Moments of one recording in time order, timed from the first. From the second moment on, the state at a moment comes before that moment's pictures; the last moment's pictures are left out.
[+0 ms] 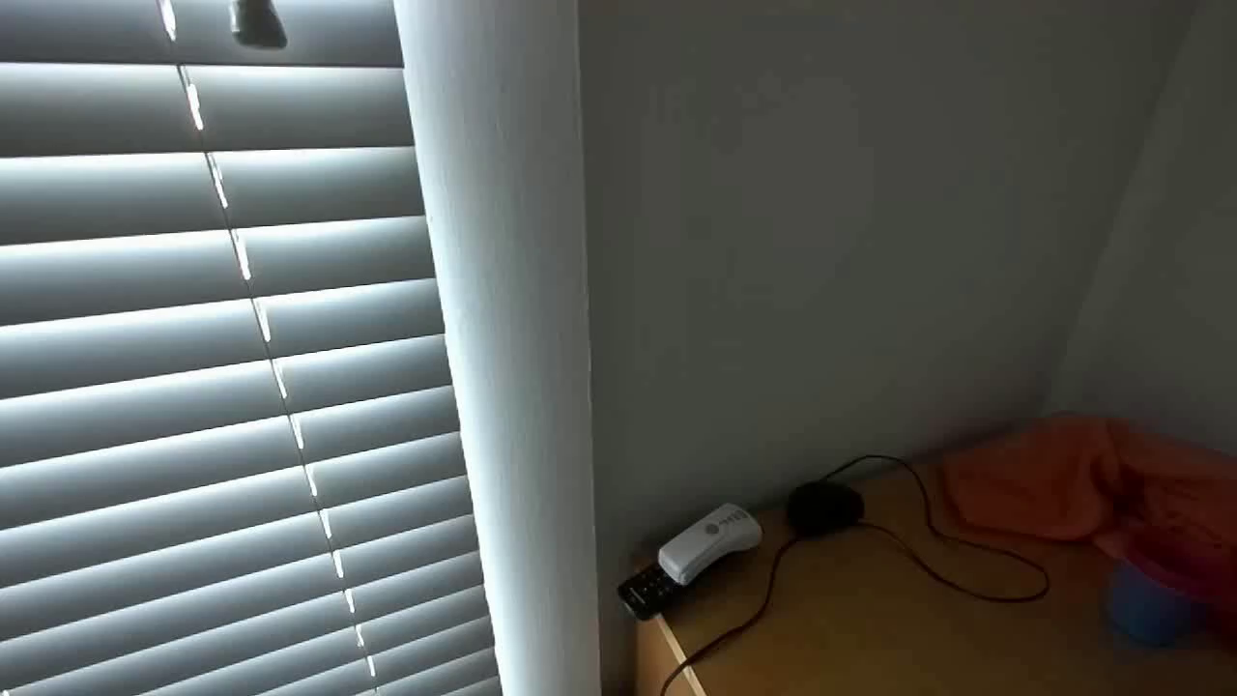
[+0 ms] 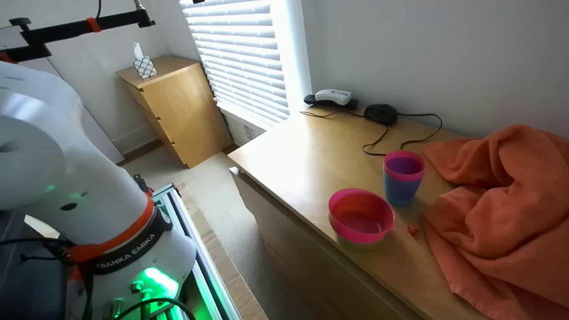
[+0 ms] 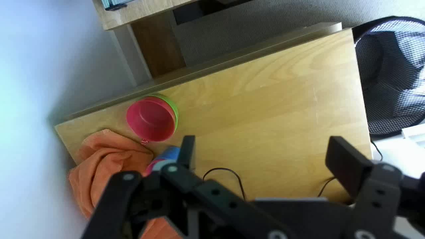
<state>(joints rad) -0.02 -0.85 0.26 -2.40 0.01 1.53 0.41</state>
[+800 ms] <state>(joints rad) -0.06 -0.84 0.19 -2.43 0.00 1.53 0.41</state>
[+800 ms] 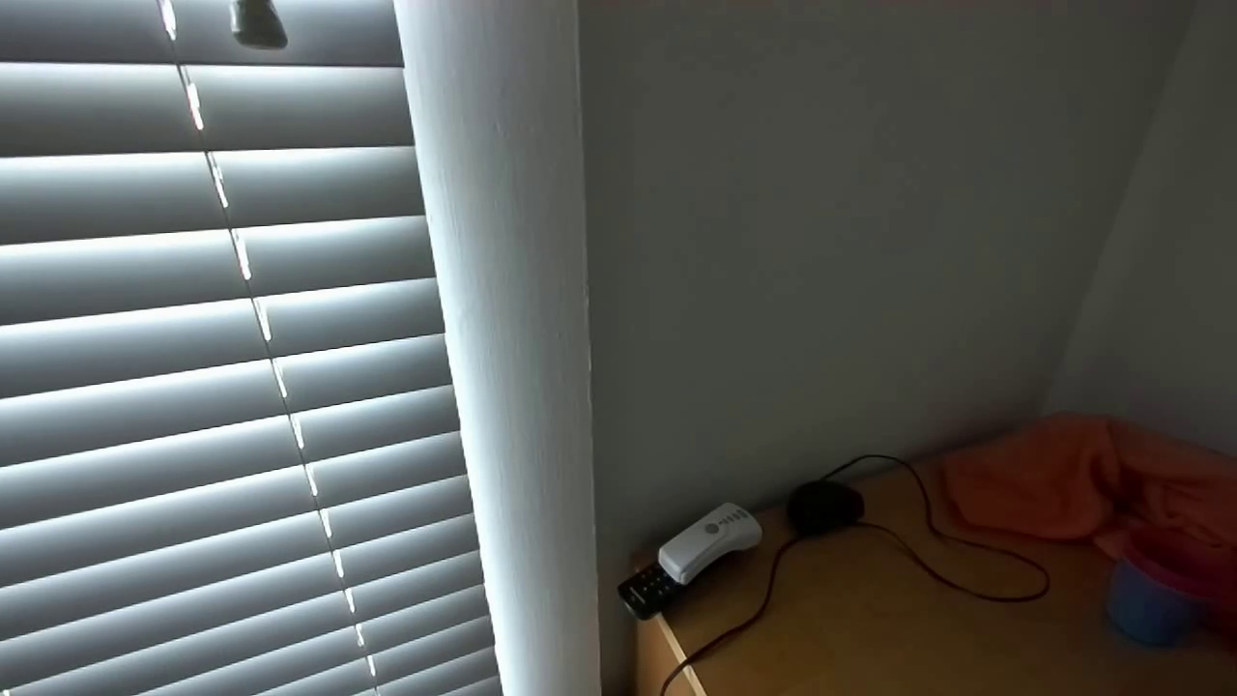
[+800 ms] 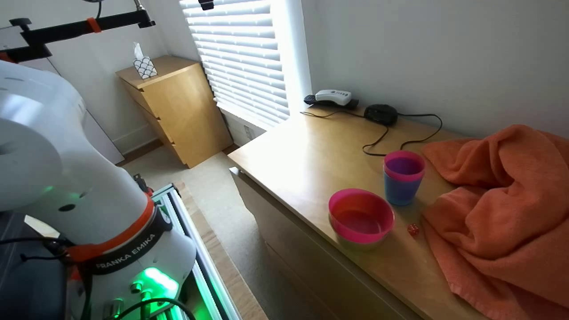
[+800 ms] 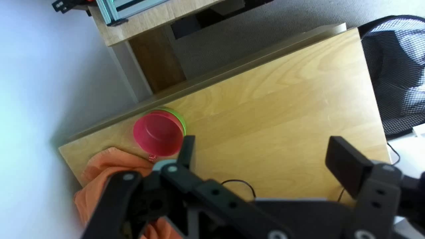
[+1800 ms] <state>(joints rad) -0.20 -0.71 -0.15 -2.65 0.04 1.89 0.20</state>
